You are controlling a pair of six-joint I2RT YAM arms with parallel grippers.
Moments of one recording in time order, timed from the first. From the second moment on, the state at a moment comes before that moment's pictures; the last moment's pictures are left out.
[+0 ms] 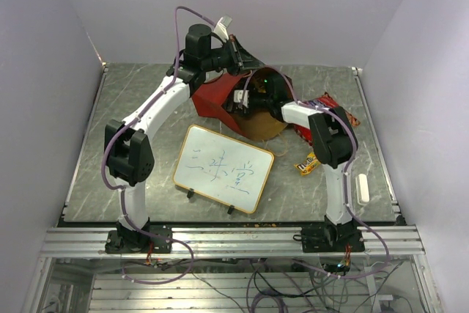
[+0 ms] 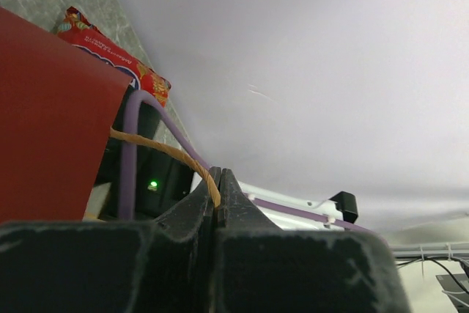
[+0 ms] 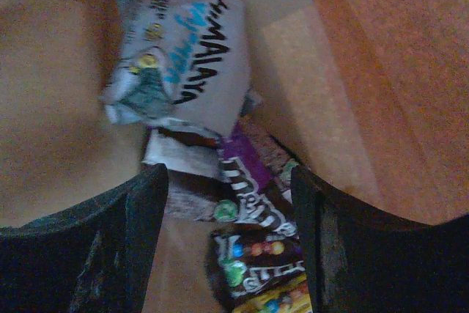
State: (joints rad) left arm -0.49 1.93 1.84 -0.02 0.70 -1.01; right arm 0.39 2.17 1.43 0.27 -0.79 -1.13
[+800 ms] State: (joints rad) left arm -0.45 1.93 1.81 -0.04 0.70 -1.00; right arm 0.41 2.41 1.66 0.36 -0.61 -1.15
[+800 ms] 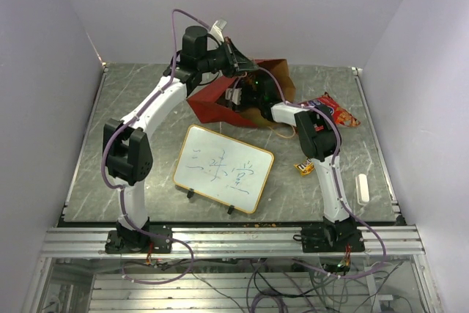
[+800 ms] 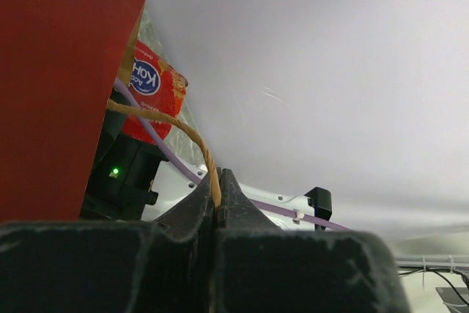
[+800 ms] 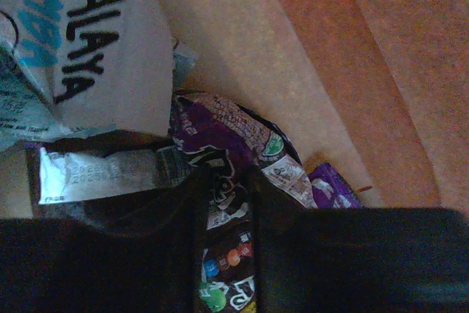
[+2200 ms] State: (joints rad) left arm -0.27 2.44 2.56 0.10 0.64 -0.97; right arm 0.58 2.67 2.19 0.58 -0.07 -0.28
